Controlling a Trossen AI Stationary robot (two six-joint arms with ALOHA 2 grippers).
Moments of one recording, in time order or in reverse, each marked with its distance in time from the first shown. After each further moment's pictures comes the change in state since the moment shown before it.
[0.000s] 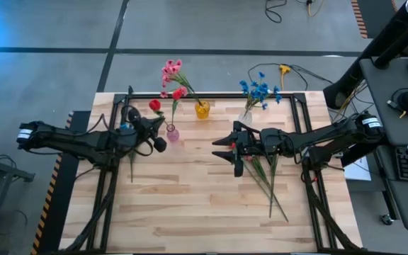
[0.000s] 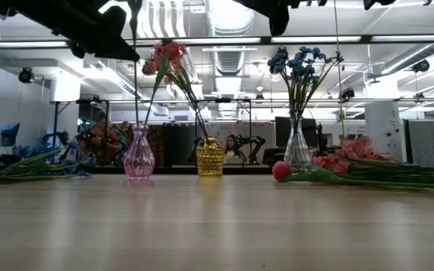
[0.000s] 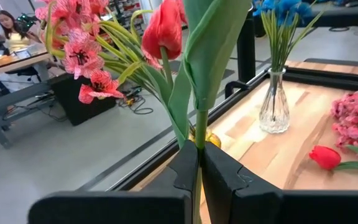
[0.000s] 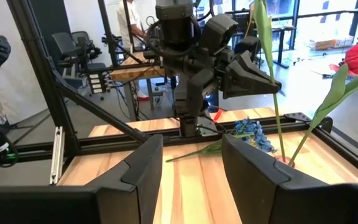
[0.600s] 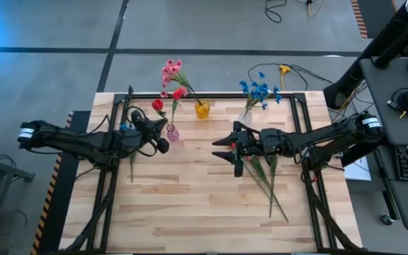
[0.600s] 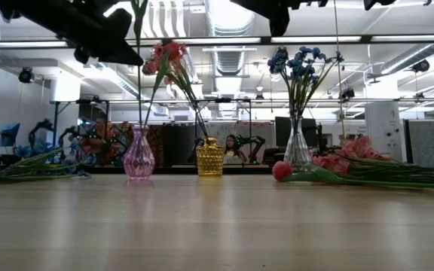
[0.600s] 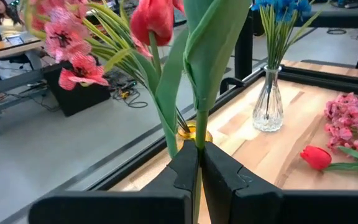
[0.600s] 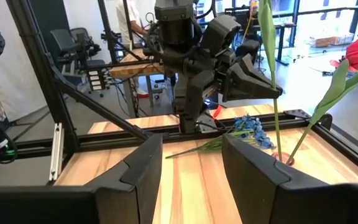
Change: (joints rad) left arm 0.000 0.053 0.000 0.019 0.011 -0.076; right arm 0.000 0.000 0.000 -0.014 0.000 0.001
